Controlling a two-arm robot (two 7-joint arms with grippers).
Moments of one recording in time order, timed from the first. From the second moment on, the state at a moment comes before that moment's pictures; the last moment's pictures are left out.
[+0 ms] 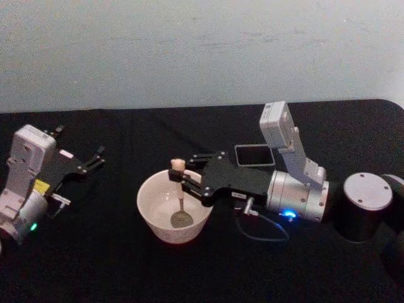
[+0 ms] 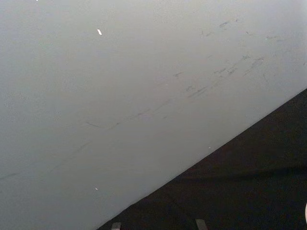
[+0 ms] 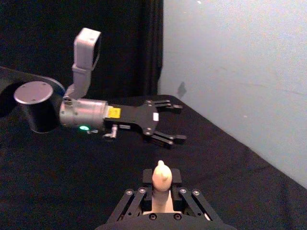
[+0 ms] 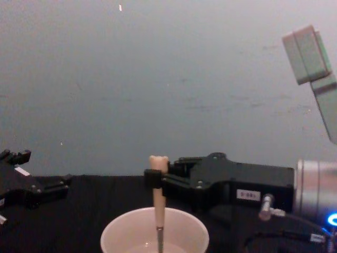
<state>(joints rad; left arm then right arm) -0.20 0.60 0.45 -1.41 -0.25 -0.12 0.03 0.42 0.41 -0.62 -1.38 0.46 -0.04 0.72</state>
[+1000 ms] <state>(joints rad) -0.20 0.60 0.45 -1.41 -0.25 -0.12 0.03 0.52 0.29 -0.65 -1.21 0.38 -0.08 0.64</state>
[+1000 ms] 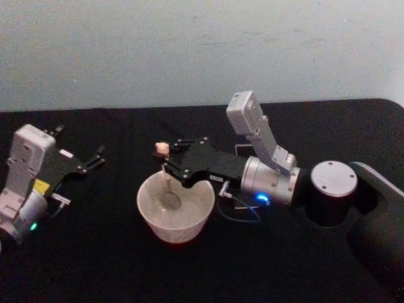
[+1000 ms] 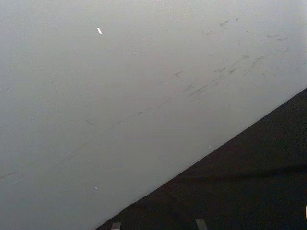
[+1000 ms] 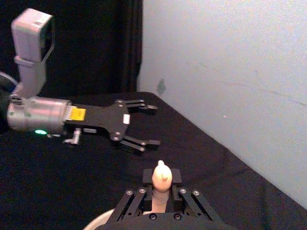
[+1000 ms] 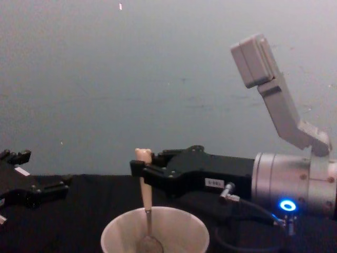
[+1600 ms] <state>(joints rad) -0.20 0.60 0.45 -1.41 -0.25 -0.12 0.03 0.41 0.37 -0.59 -1.34 0.39 -0.04 0.63</state>
